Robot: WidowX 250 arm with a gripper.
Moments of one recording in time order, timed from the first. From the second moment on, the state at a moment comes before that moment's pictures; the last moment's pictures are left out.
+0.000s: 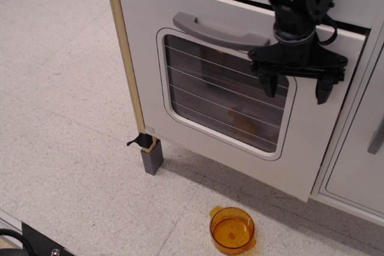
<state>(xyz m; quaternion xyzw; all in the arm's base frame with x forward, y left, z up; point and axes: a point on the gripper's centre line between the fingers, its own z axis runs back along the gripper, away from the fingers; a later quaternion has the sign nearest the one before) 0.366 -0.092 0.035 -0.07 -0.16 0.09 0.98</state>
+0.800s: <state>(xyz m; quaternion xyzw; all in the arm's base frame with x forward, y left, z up) 0.360 -0.083 0.027 -0.07 -0.15 0.10 0.98</state>
